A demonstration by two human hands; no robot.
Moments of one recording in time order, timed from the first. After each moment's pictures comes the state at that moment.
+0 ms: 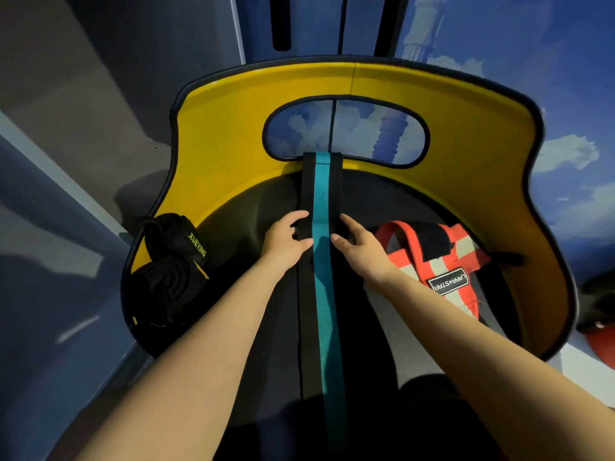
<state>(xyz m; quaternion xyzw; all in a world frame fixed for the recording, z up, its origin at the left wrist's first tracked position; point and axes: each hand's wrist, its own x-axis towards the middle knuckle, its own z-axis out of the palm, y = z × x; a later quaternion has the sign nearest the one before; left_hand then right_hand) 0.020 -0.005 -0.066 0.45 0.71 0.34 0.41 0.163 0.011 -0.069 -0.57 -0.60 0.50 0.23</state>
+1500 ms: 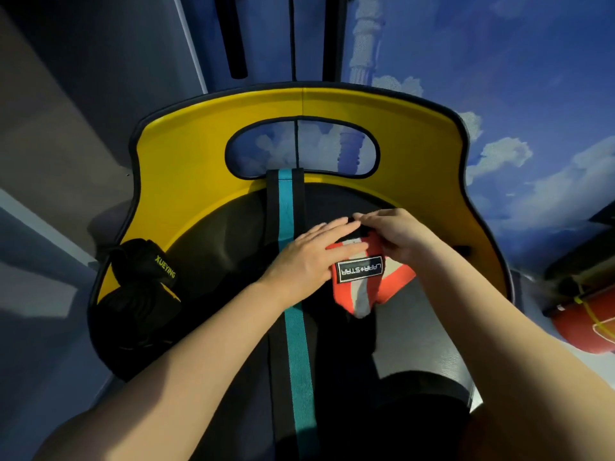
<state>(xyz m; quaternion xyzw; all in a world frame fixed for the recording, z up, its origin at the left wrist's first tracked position) 0.080 -0.024 -0.034 0.87 0.43 0.22 0.08 0.244 0.033 -0.007 -0.59 -0.41 0.61 0.33</state>
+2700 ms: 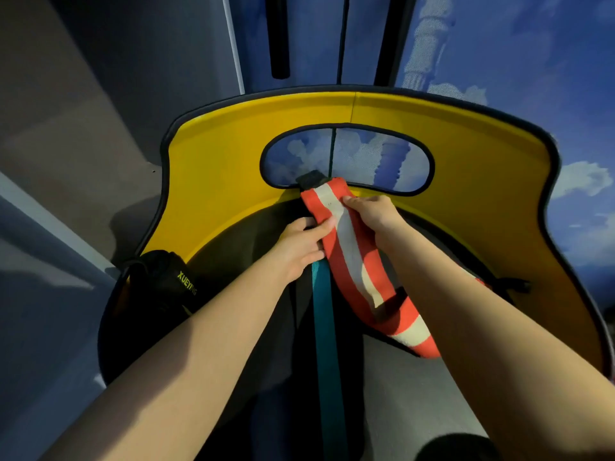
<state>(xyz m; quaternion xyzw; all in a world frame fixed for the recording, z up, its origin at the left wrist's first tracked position) 0.032 0.051 -0.045 0.27 0.58 0.45 0.63 0.150 0.112 -0.027 -0.63 -0.48 0.52 0.32</state>
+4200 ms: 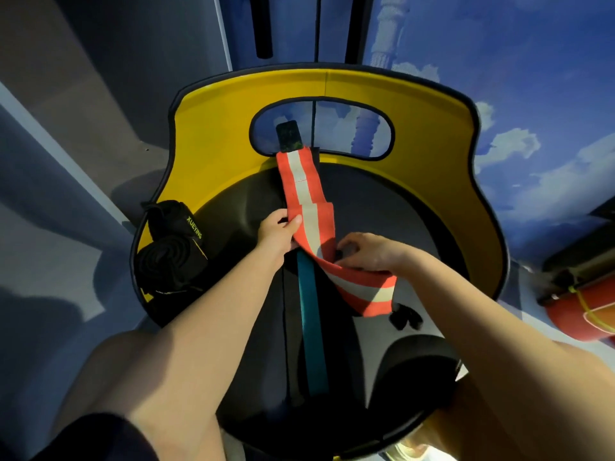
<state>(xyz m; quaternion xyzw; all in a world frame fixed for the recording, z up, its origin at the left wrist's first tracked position) 0.048 -0.037 -0.047 0.26 0.66 0.47 0.53 0.218 -0.028 -0.017 -0.57 -0.72 0.40 -0.05</state>
